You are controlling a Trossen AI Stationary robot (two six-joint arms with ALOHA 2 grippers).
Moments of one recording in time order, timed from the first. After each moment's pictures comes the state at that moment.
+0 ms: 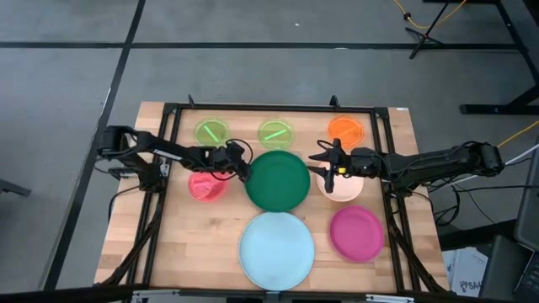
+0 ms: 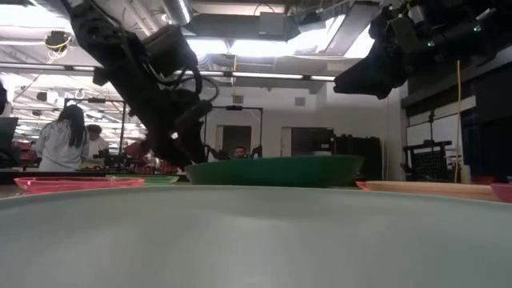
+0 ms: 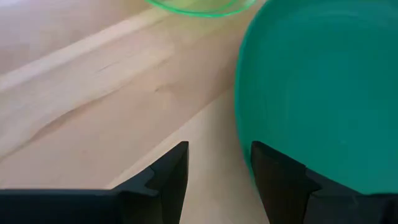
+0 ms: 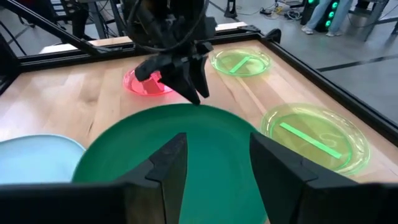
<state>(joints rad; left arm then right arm) 0.16 1.55 0.60 0.09 -0.27 -0.69 -0.02 1.01 0.42 0.29 0.17 0.11</state>
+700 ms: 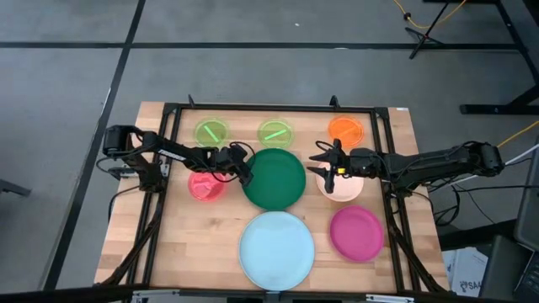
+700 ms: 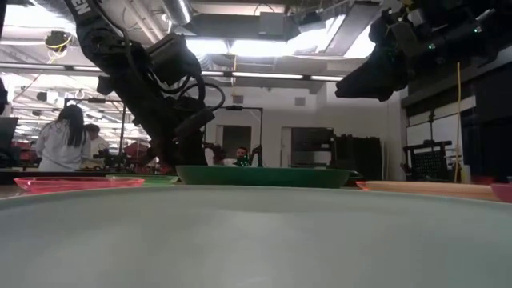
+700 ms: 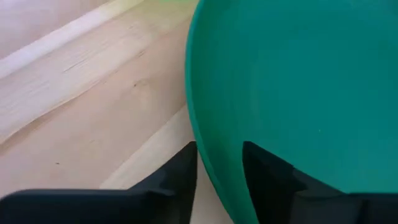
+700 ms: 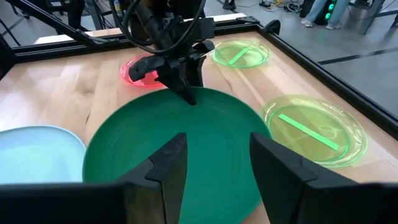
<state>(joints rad) 0.16 1.60 0.60 0.15 -0.22 -0.59 -0.02 1.01 0.42 0.26 0.18 0.11</state>
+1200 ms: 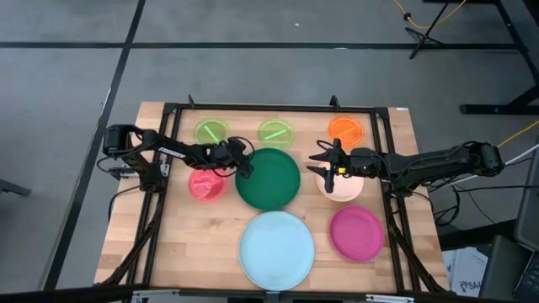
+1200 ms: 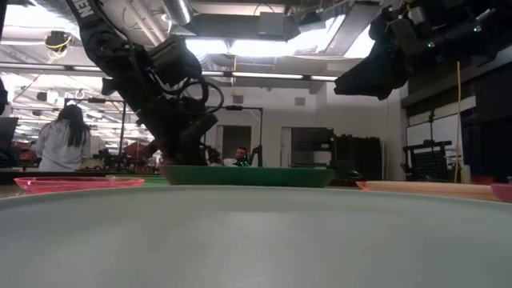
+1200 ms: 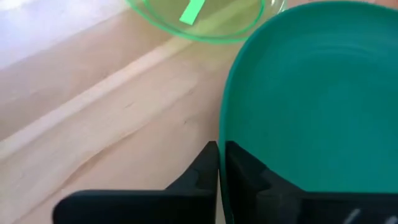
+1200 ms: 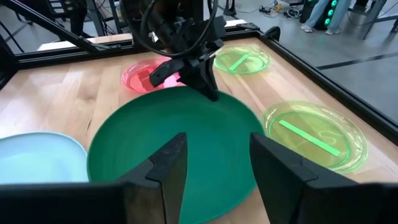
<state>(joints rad) 0.21 1.60 0.60 0.17 -0.32 -0.54 -0.02 1.01 0.42 0.28 0.18 0.11</state>
